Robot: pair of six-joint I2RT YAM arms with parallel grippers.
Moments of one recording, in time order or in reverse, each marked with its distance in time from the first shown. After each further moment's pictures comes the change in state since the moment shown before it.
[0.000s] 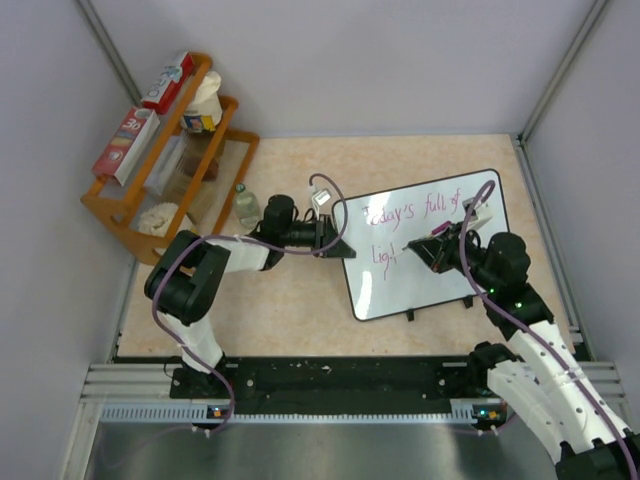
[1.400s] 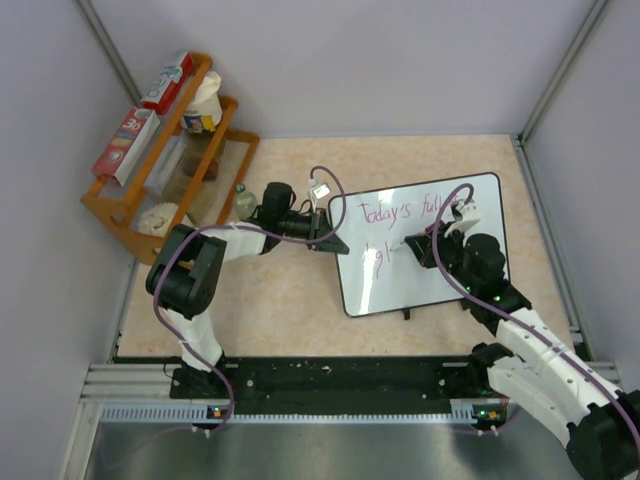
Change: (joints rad) left arm 0.062 0.053 0.160 -0.306 0.142 0.200; right arm 0.119 0.133 -0.098 0.206 0.291 -0.025
